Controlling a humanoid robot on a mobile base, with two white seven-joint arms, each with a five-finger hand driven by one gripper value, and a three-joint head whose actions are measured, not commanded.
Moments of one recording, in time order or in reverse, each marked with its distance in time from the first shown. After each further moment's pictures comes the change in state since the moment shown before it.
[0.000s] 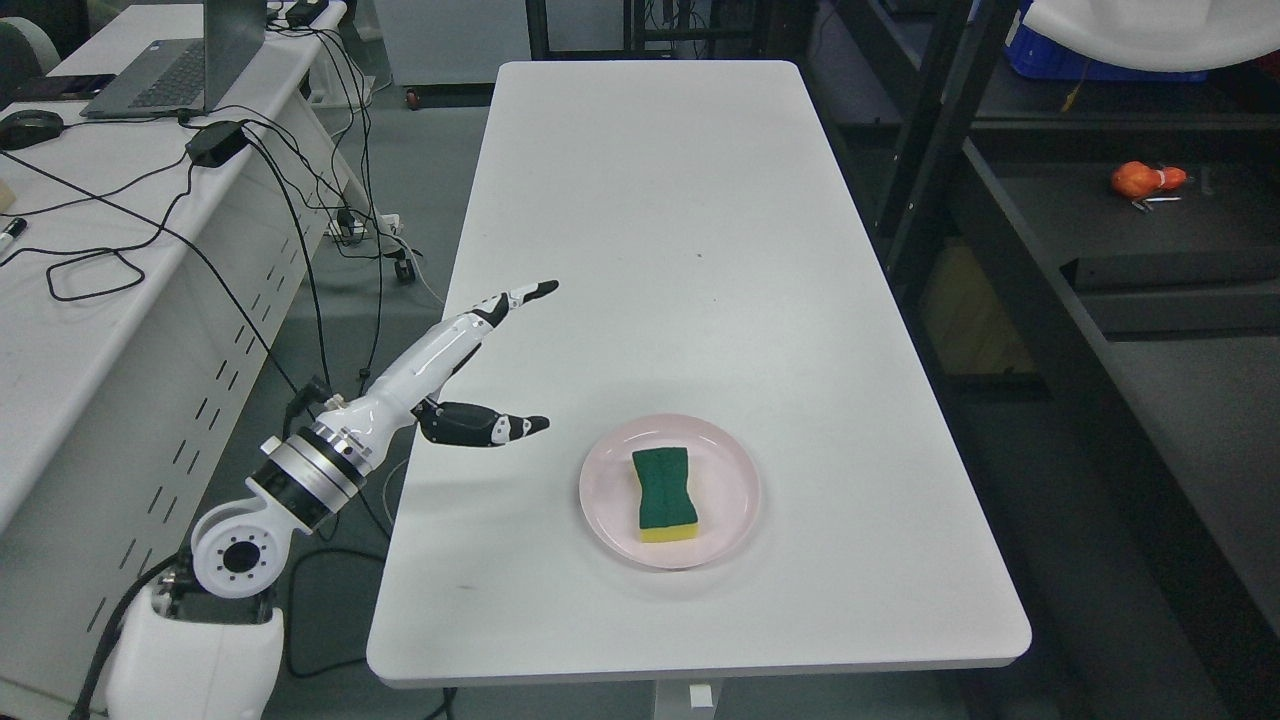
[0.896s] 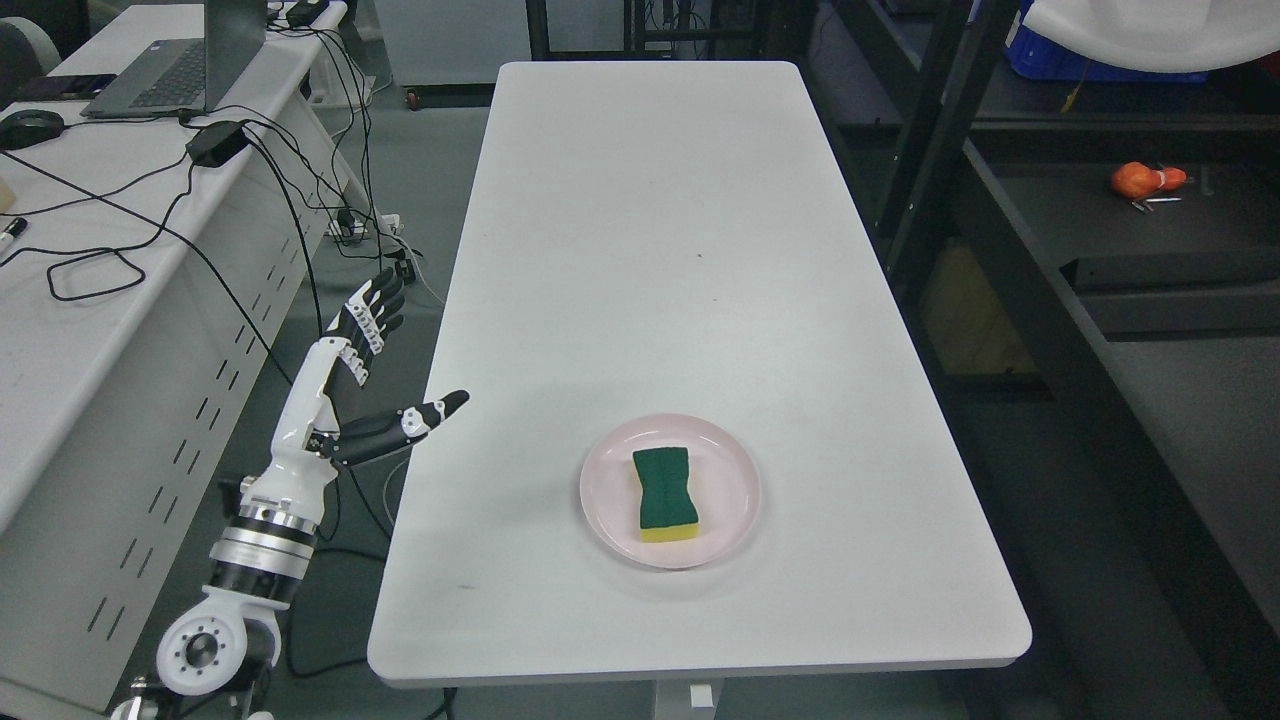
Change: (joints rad) left arm 0.221 -0.059 0.075 -0.090 0.506 0.193 0.346; right arm 0.000 0.000 0.000 0.000 0.000 0.000 0.000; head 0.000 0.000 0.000
